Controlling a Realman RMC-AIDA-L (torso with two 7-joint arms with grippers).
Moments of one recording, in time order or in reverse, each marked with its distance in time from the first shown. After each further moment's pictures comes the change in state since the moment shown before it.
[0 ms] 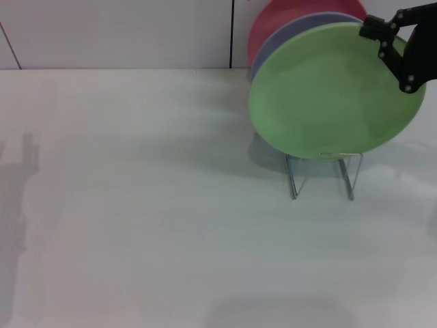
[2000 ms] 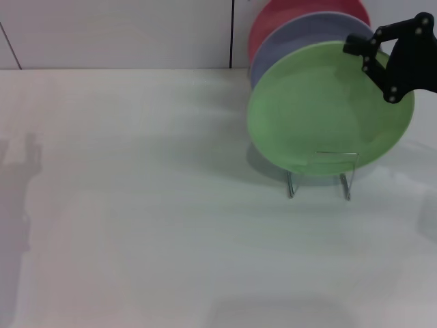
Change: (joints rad) left arm -0.002 0.001 -0.002 -0.020 0.001 -0.023 -0.005; right arm 0.014 0.057 -0.084 -0.089 0.028 0.085 0.027
